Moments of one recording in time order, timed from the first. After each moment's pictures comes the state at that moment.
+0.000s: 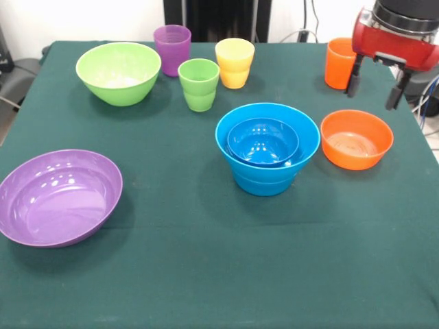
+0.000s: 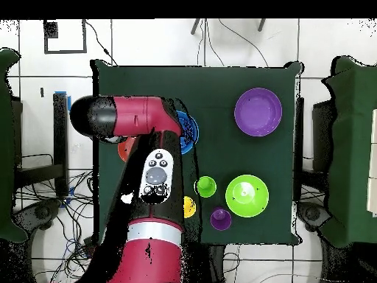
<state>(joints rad) 0.12 -0.50 -0.13 1.27 0.09 0.82 2.21</state>
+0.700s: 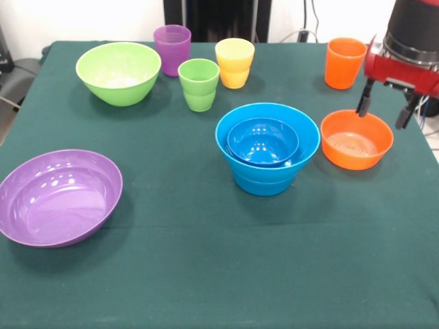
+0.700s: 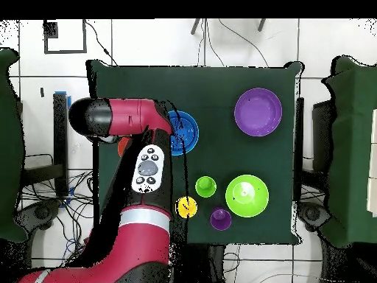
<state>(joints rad) 0.15 -0.41 -0.15 1.23 0.15 0.79 2.21</state>
